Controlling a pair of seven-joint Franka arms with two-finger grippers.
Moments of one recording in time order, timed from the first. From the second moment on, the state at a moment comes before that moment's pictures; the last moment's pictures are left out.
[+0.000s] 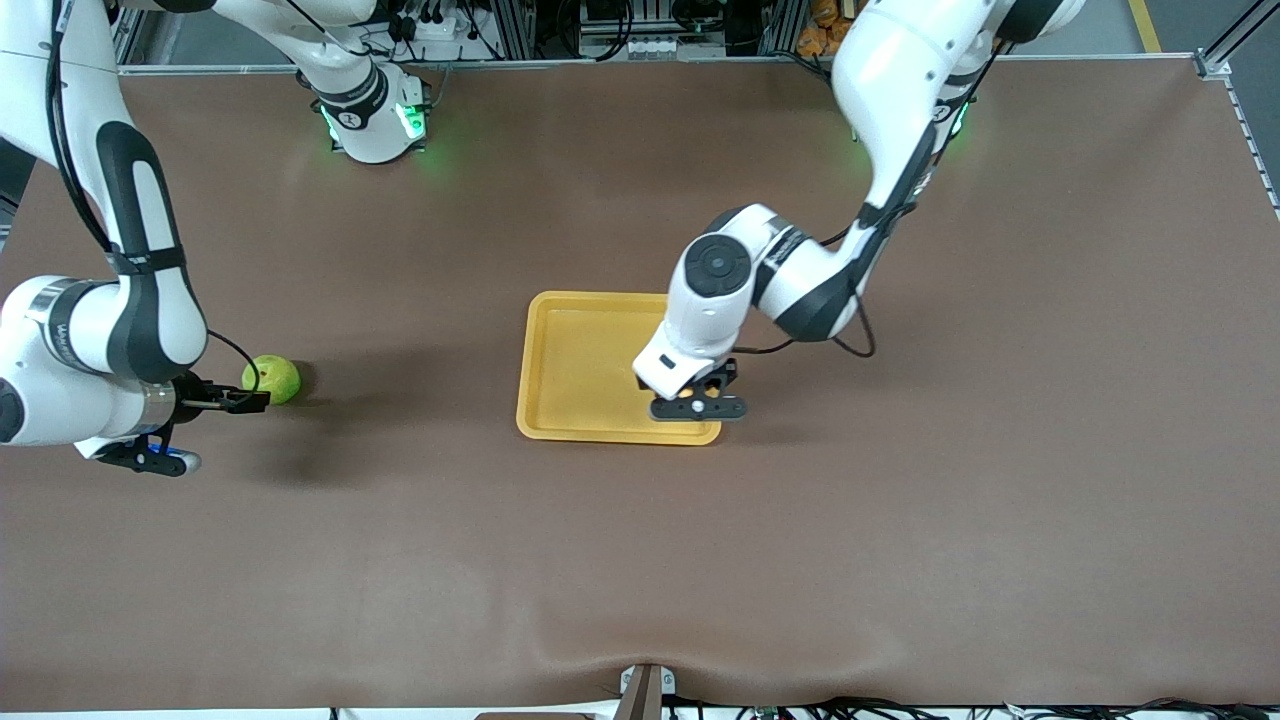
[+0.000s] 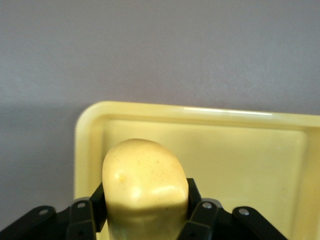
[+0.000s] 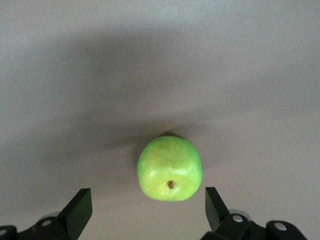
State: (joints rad) left arm -0.63 0.72 -0.11 -1.47 0.09 2.29 -0.79; right arm -0.06 0.52 -0.11 -1.69 0.02 1.88 0.03
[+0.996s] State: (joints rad) left arm -0.67 0.81 -0.10 -1.44 0.21 2.22 -0.79; right arm -0.08 0.52 -0.11 -1.87 0.02 2.08 -0.02
